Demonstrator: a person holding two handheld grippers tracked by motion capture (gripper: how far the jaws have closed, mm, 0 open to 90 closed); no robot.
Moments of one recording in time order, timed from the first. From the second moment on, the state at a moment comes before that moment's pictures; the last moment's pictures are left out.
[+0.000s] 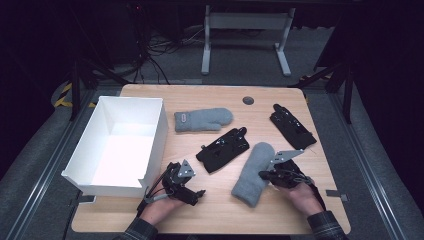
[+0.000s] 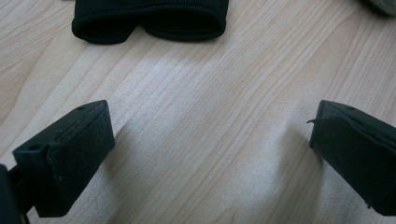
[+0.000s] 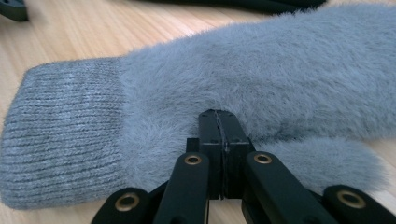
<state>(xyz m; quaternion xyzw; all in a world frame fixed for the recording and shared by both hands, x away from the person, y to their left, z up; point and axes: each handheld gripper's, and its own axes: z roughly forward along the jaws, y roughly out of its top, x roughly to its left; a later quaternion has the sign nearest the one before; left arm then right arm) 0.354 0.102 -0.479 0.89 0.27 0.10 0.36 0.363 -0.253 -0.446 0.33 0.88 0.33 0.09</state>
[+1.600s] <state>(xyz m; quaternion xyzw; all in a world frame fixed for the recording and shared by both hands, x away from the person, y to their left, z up) 0.353 0.100 -0.477 0.89 0.28 0.10 0.35 0.337 -0.252 -0.438 0.28 0.87 0.39 0.10</state>
